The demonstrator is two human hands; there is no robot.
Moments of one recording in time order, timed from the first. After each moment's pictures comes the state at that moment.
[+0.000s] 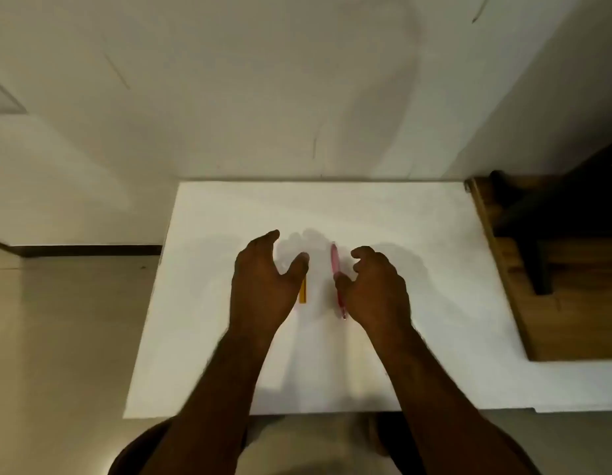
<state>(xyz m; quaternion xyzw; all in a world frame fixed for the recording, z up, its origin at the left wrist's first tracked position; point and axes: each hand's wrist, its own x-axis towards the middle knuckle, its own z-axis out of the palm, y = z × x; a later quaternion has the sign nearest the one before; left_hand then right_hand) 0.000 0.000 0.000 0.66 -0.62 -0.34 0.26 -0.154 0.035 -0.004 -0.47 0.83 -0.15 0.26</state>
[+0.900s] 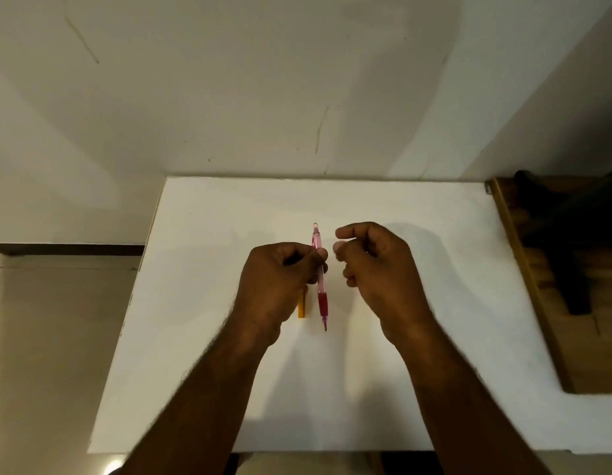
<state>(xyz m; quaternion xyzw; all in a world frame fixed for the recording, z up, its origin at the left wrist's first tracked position) -0.021 -0.026 -0.012 0.61 -0.50 -0.54 0.29 -0.162 0.001 -0.005 -0.39 0.71 -0.42 0.40</state>
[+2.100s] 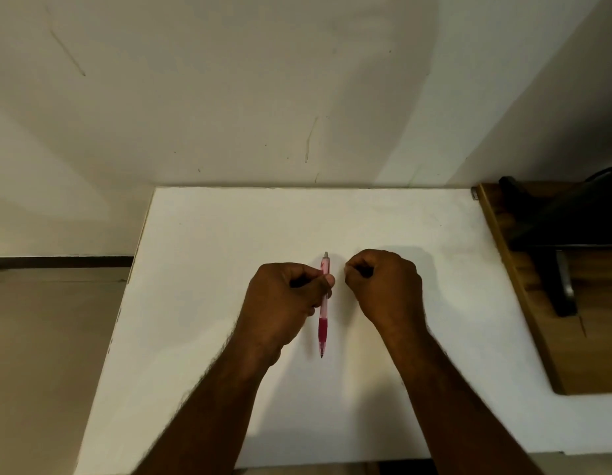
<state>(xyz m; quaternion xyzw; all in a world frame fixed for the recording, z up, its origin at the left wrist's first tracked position) -0.028 -0.016 -0.015 0.60 -0.51 -0.57 0.25 -0.188 0.000 -0.044 -0.50 0.82 -0.22 0.19</state>
